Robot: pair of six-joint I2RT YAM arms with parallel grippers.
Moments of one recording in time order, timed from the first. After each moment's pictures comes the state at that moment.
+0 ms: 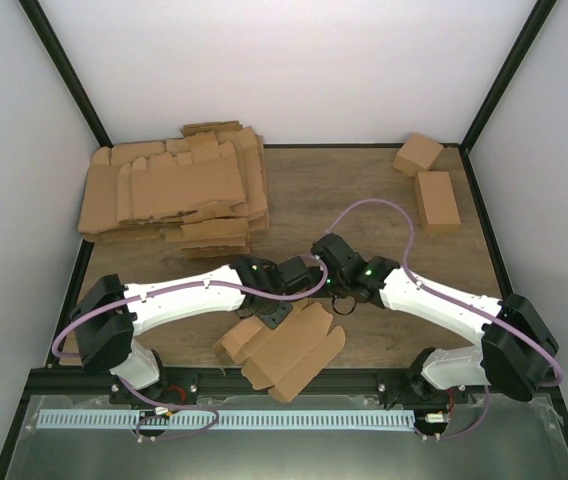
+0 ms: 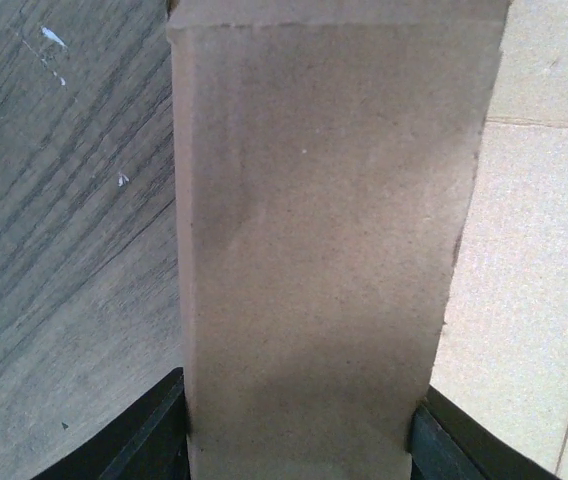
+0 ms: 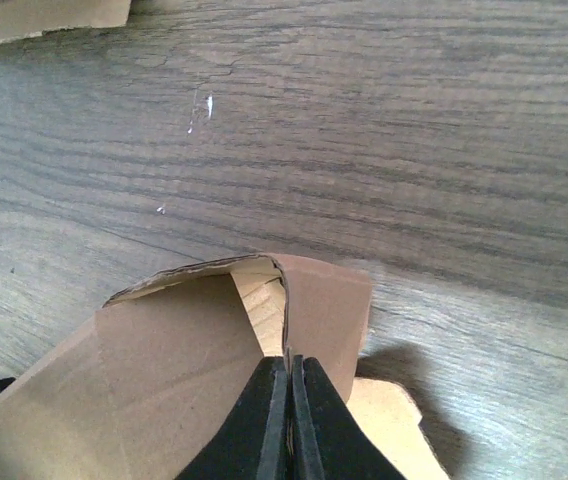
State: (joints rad) left arm -1.11 1.59 1.17 -0.97 -0.18 -0.34; right arm 0.84 1.30 0.82 -0.48 -0.02 0.71
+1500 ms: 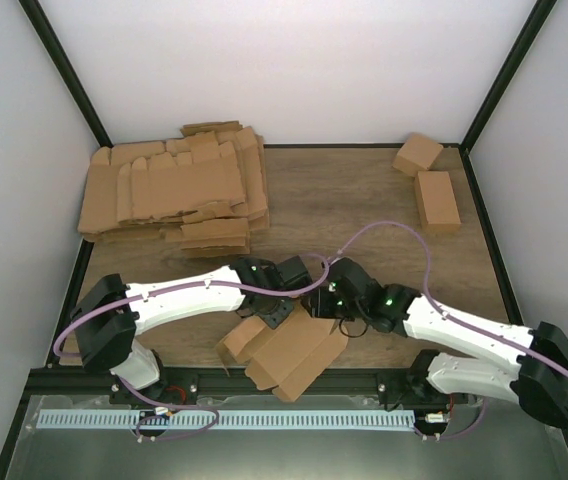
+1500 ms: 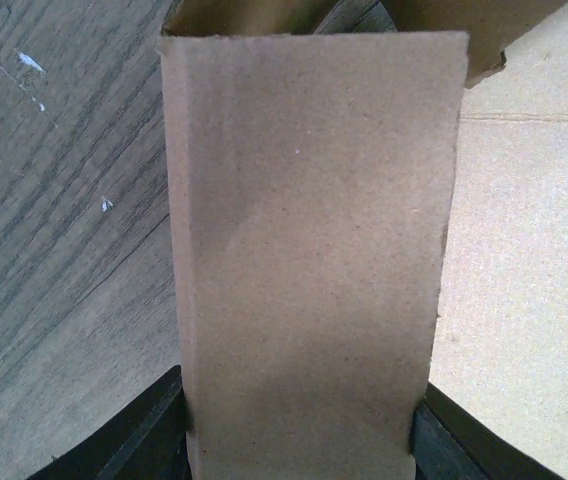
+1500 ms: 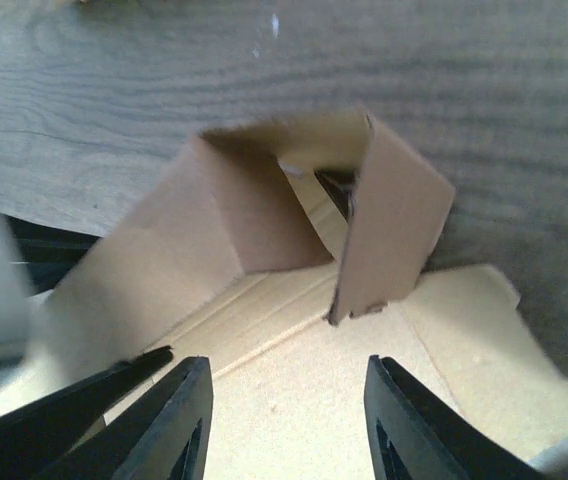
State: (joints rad) left arm -1.10 1.59 1.14 -0.92 -0.16 -0.30; right arm 0.94 1.08 0.60 -0.35 -0.07 0.87
